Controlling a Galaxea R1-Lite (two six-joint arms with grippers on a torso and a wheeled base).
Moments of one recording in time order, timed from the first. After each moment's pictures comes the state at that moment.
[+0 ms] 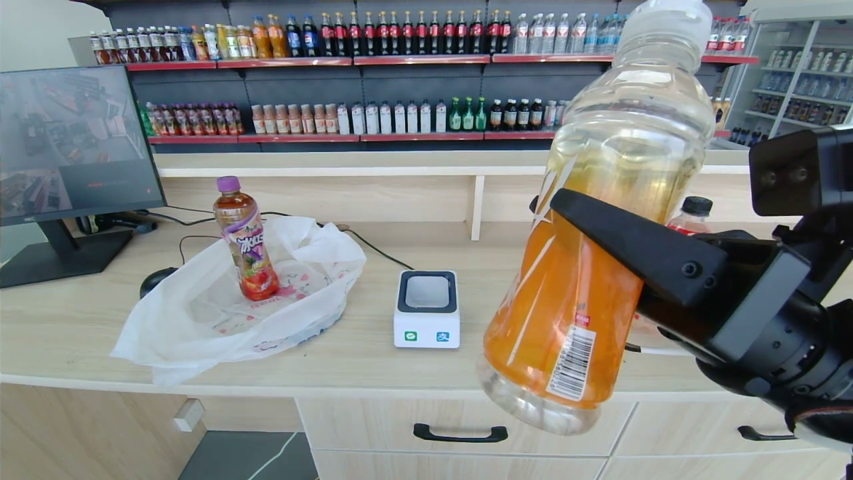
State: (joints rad) left arm 0.00 0.00 0.00 0.00 -0.01 0.05; right arm 0.74 1.55 -0.50 -1.57 0.38 0.68
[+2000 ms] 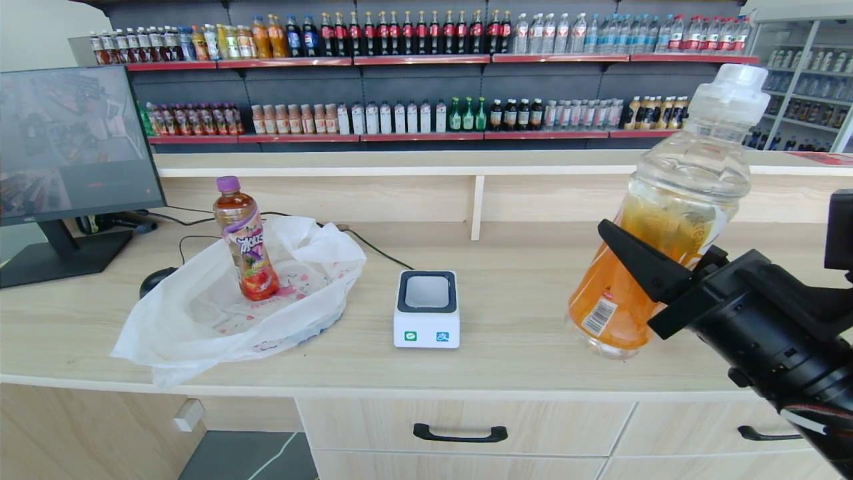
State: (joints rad) left arm 0.00 0.00 0.00 0.00 -0.01 0.05; right arm 0.61 1.51 -0.31 -1.57 -0.08 0.05
